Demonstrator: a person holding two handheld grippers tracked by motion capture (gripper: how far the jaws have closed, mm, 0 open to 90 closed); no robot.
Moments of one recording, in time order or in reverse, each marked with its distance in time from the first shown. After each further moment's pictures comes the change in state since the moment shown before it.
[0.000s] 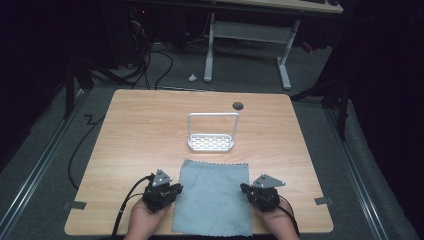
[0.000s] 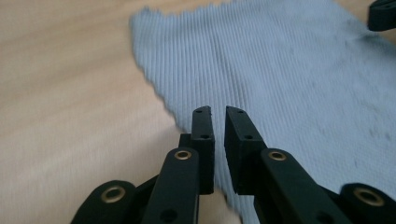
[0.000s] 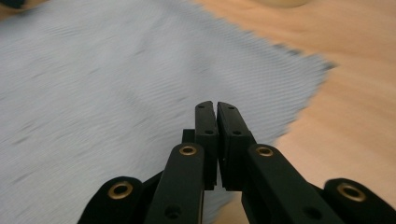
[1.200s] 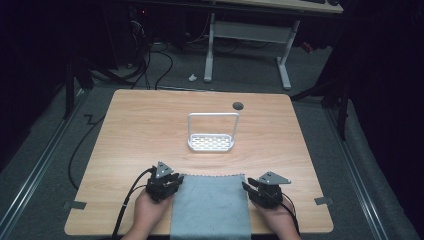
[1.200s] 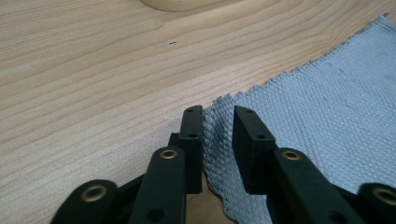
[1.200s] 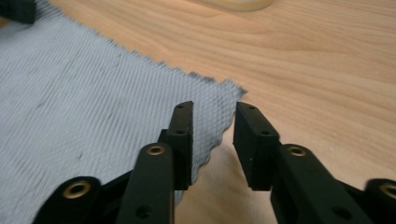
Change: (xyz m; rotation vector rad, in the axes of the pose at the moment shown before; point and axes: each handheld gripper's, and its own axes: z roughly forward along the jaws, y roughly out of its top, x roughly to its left) left arm 0.018 -0.004 0.017 -0.029 0.074 -0.034; right arm -0.012 -0.005 0.004 -0.046 -0.020 0.115
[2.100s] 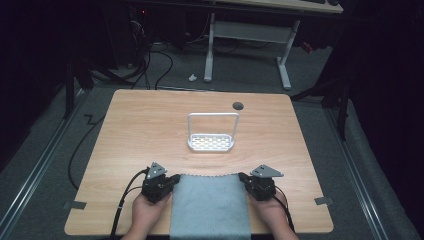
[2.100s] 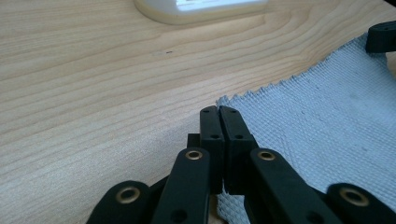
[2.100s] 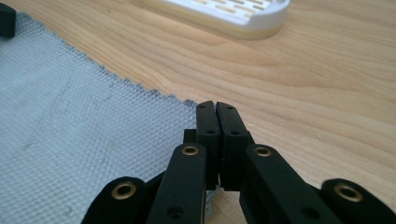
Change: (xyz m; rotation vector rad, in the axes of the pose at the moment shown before) left arm 0.005 -0.003 -0.015 -0.069 -0.068 -0.066; right arm 0.006 0.017 0.012 -0.035 -0.004 -0.038
